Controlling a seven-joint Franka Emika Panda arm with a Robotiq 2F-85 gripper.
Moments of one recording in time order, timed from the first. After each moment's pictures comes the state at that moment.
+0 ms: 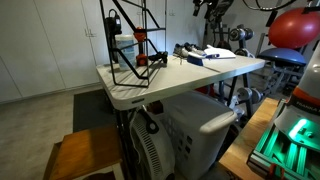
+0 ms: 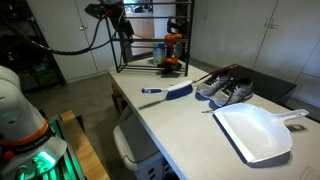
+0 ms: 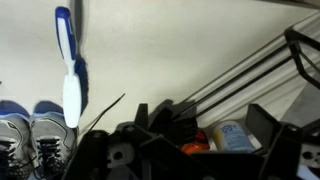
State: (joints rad) arm 0.00 -0.49 -0.03 -2.34 0.09 2.13 -0.02
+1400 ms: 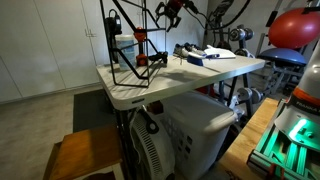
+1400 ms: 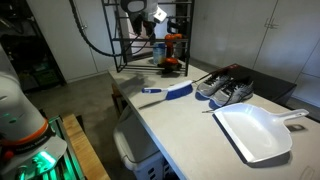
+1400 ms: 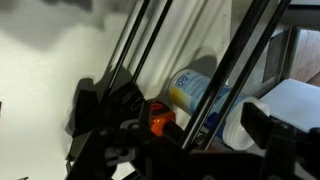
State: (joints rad) arm 0.03 0.12 -0.04 -1.85 0.62 2.23 0.07
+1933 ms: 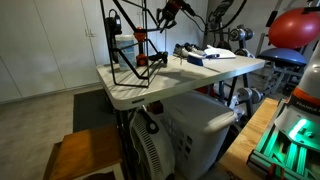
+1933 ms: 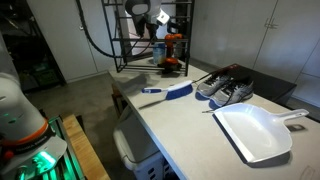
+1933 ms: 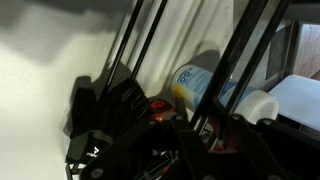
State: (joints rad) arm 0.01 0.18 -0.03 -1.79 0.62 2.22 0.09
